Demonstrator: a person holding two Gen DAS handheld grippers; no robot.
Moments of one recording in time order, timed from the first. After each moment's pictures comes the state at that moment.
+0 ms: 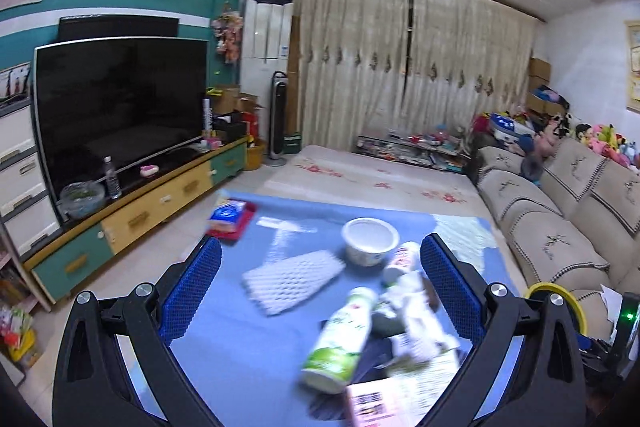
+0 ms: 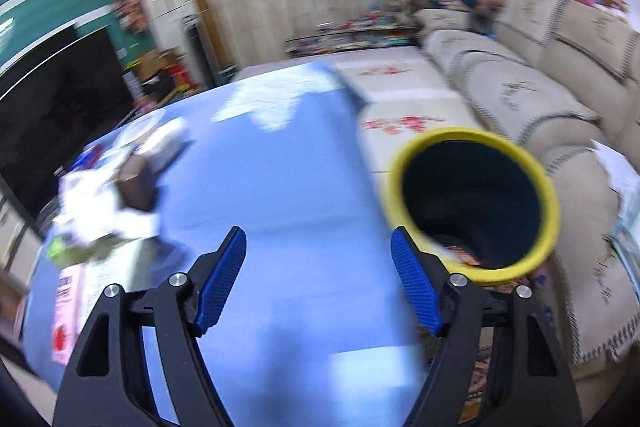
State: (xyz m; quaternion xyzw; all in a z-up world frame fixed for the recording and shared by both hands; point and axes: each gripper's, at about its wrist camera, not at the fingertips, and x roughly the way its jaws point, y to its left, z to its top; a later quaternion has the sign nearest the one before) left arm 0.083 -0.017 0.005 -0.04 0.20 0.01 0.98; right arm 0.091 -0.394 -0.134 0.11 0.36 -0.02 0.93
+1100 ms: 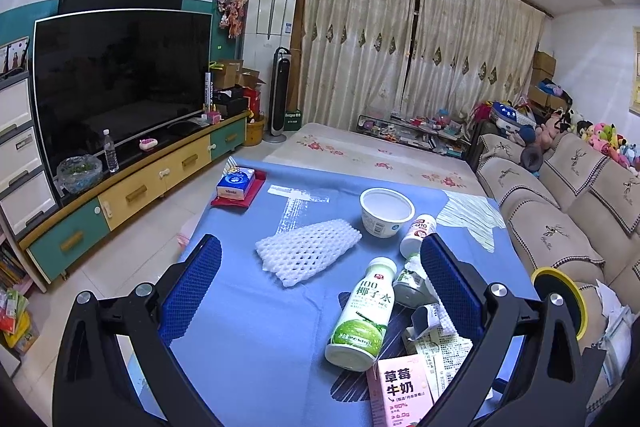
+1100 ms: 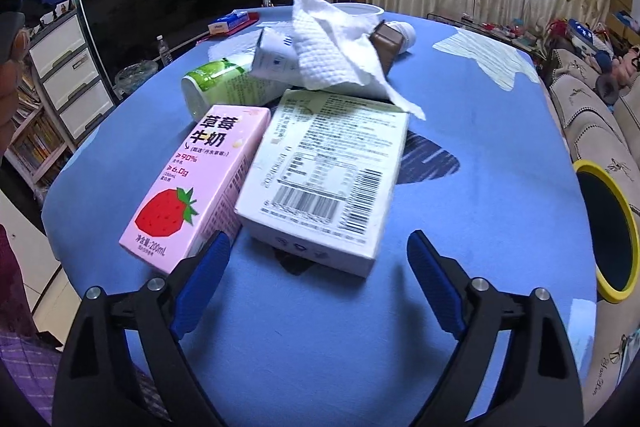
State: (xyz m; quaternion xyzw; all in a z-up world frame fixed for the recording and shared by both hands) left arm 0.091 -0.005 -0.026 -0.06 0.24 0.00 0.97; right arm 0.062 -0.232 -0.179 -0.04 0.41 0.15 0.90
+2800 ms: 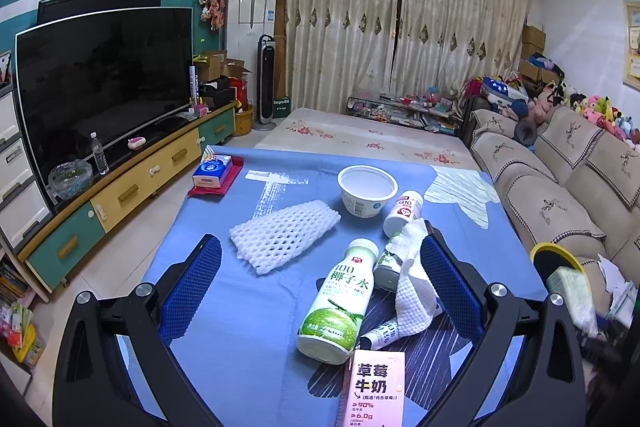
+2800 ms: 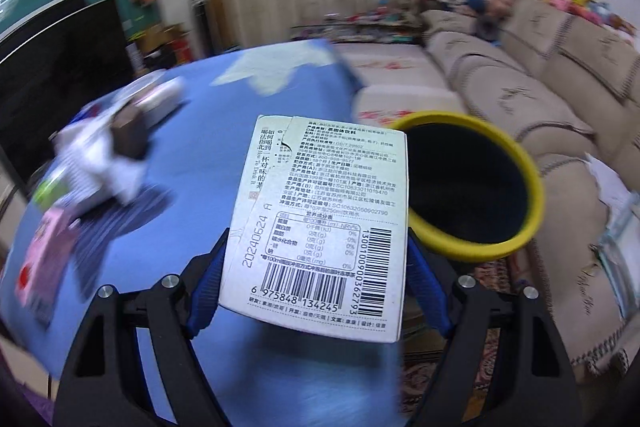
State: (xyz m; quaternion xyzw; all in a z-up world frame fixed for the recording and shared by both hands) left arm 0.108 -0.047 -0.043 -0.03 0.27 -0.02 0.96; right arm 0.059 -0.449 -0.159 0.08 0.36 -0.09 0.92
